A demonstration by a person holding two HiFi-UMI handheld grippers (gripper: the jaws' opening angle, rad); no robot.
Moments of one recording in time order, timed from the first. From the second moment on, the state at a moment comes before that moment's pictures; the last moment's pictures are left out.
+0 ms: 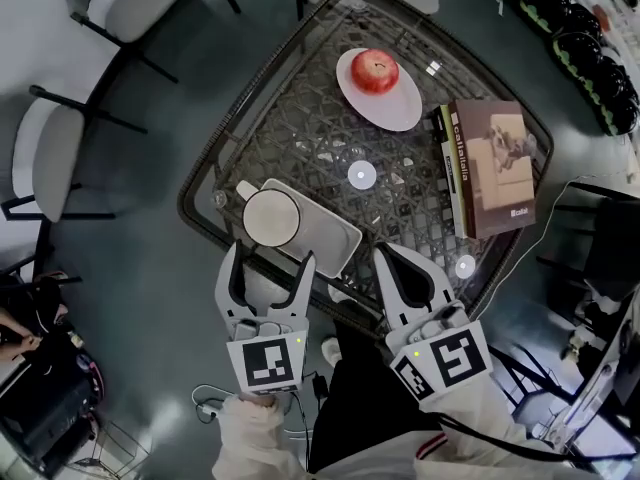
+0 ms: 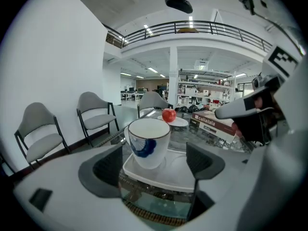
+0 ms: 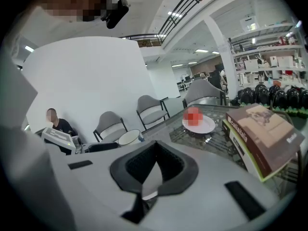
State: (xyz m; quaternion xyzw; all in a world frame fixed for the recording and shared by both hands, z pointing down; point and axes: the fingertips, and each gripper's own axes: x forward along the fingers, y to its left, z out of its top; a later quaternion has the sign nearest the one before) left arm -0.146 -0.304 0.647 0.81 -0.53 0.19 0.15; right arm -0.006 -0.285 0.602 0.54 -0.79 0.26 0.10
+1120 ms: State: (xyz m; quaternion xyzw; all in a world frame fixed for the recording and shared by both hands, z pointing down) left arm -0.160 -0.056 0.384 0.85 -0.50 0.14 0.08; right arm -0.050 -0.055 0.377 0.53 -0.83 0.19 0.04
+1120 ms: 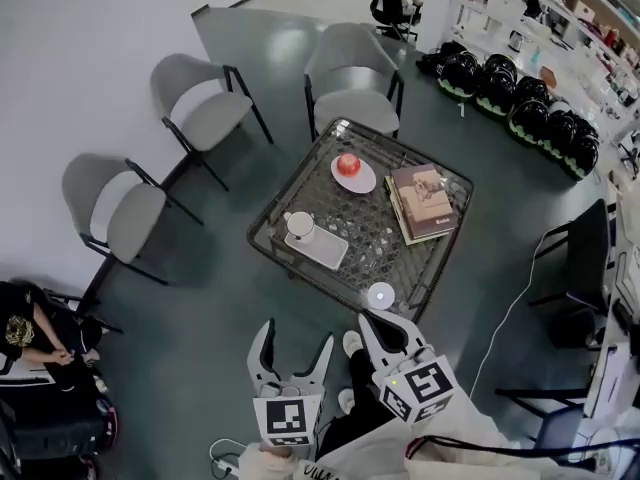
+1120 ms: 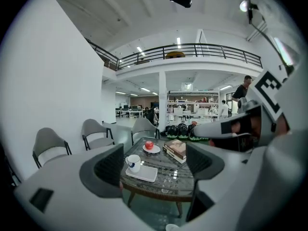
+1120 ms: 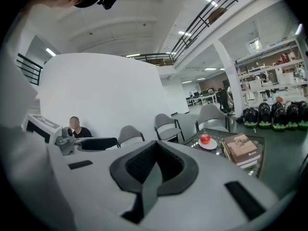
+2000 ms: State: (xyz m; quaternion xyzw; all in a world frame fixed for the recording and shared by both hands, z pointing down) left arm -0.166 0.093 0.295 0.85 -0.51 0.10 0.03; right arm -0.072 0.075 0.294 0.50 -0.86 0.14 0.02
